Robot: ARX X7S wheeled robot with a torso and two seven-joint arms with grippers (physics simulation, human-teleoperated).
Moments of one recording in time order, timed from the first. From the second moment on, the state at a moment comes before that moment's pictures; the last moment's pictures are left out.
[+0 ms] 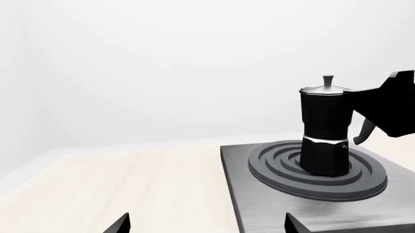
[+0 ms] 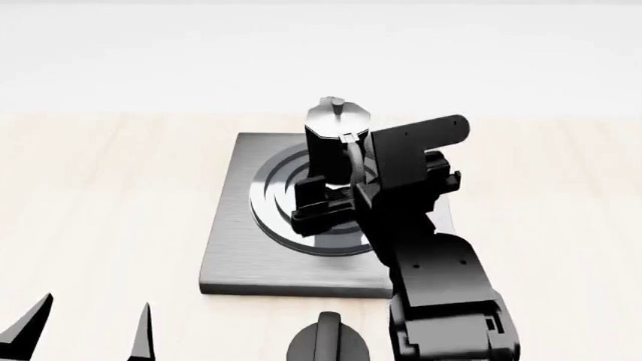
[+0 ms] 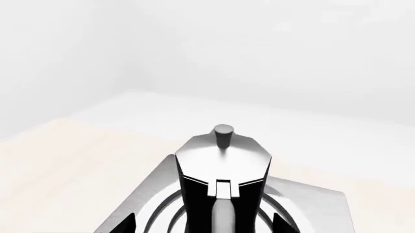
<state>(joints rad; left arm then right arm) -0.08 -0.40 0.39 0.21 -0.30 -0.02 -0.39 0.97 0.07 -0.25 0.81 0.23 0.20 -0.24</state>
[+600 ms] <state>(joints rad) -0.08 -0.40 0.40 0.21 -0.31 -0.02 -0.39 0.65 0.19 -0.23 0.03 0.30 0.45 -0.10</state>
